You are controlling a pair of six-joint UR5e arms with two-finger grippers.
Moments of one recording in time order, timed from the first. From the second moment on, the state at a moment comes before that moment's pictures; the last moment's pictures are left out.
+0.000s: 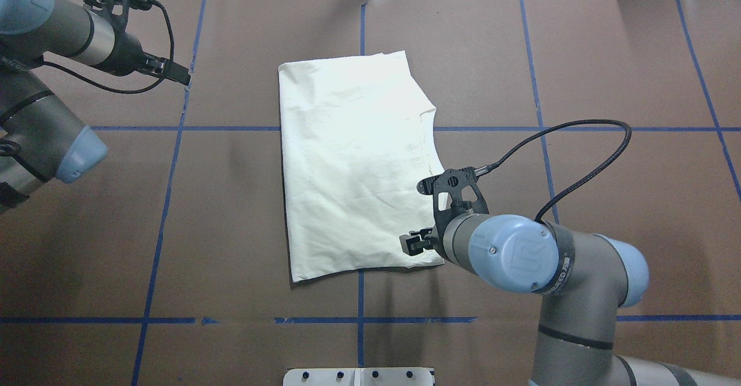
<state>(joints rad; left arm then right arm) -0.97 -1.98 -1.55 -2.12 -2.05 -0.70 0.33 -1.20 2.01 -1.44 1.53 1.13</state>
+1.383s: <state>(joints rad) -0.35 -1.85 -1.94 -2.13 -1.60 -1.83 0.46 -1.25 2.01 -1.12 1.58 1.65</state>
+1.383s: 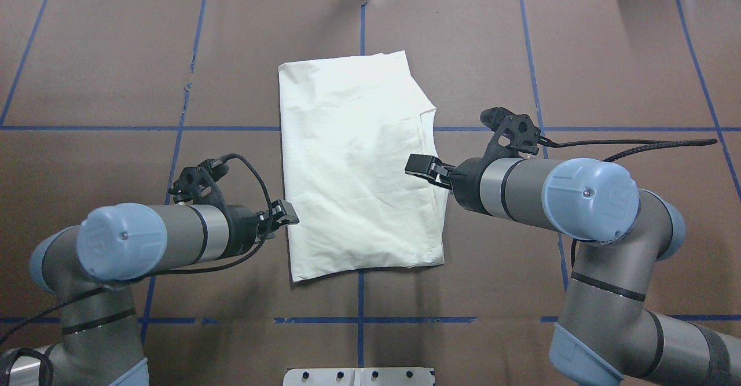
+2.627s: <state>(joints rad) -0.24 -1.87 -1.86 -2.12 -1.55 -1.87 0.46 -1.25 2.01 -1.12 1.57 1.65</state>
